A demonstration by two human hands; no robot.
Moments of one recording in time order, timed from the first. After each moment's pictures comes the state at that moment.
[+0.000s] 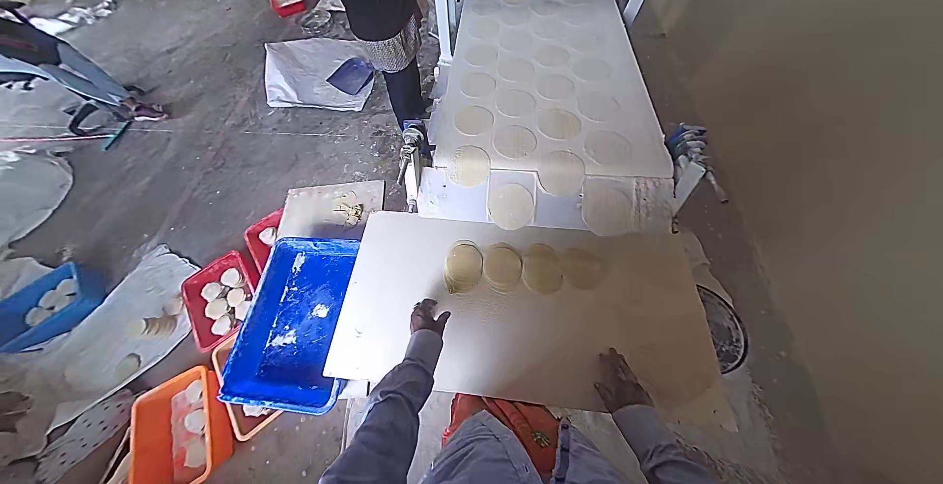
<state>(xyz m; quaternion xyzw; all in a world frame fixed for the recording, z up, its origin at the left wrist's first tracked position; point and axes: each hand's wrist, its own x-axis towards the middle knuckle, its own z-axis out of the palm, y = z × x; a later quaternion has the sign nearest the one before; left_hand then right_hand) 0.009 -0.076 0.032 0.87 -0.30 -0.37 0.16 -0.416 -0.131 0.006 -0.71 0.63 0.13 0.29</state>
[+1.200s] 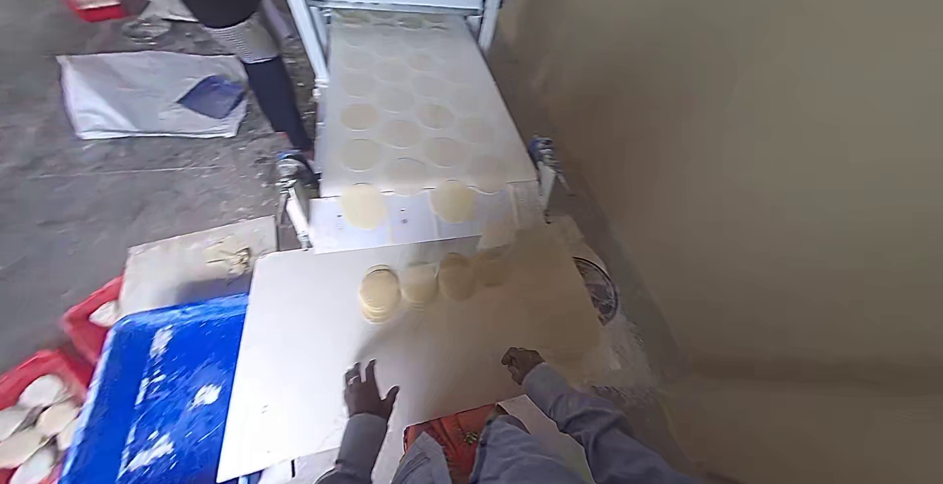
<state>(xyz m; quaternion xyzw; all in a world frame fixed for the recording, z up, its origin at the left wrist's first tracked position) -0.040 -0.021 0.019 0.83 -0.44 -0.34 0.09 -0.364 -0.156 0.059 -0.63 0.59 0.25 0.44</state>
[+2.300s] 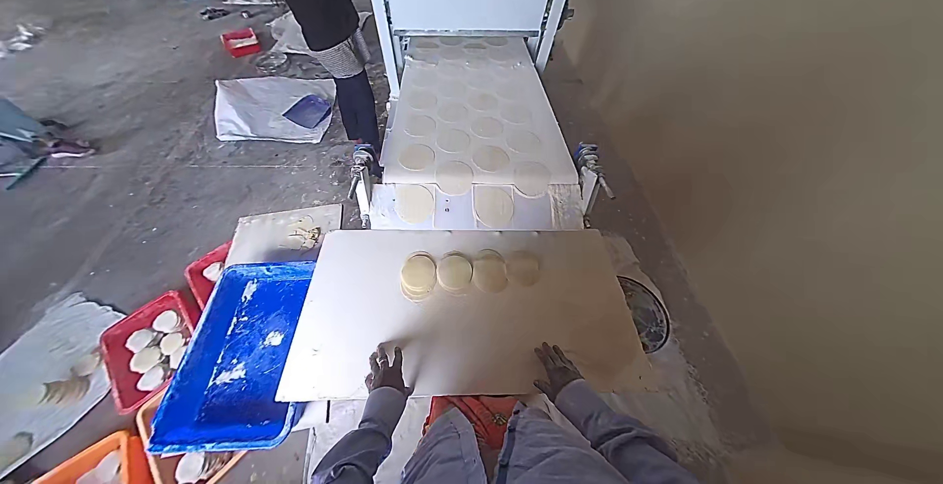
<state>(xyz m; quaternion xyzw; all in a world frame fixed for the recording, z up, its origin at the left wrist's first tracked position) -0.051 0.002 0.019 0.84 -0.38 -0.35 -0.14 -0.413 -0.125 0.018 -0.77 0.53 0.24 0.28</state>
